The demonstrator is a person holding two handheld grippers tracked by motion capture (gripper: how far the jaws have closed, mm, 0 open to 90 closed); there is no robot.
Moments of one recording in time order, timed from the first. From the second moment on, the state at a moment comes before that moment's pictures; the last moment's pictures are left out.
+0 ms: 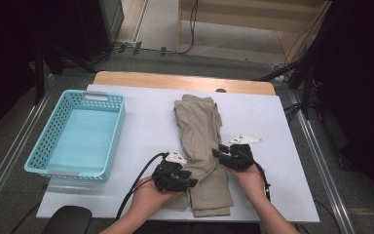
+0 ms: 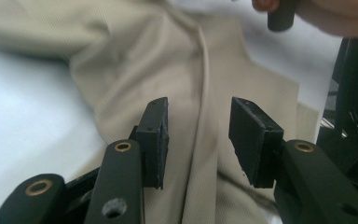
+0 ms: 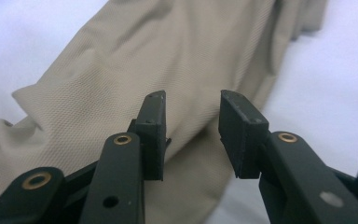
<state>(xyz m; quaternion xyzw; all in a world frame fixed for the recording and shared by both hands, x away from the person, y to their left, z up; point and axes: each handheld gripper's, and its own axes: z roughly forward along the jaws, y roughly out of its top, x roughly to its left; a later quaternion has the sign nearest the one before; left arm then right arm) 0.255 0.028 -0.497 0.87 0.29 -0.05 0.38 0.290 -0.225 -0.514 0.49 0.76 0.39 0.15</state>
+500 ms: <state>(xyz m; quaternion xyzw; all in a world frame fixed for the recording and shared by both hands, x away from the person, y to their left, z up) 0.248 -0.002 -0.490 0.87 0.26 -0.08 0.41 0.308 -0.239 -0.513 0.52 0.75 0.38 0.13</state>
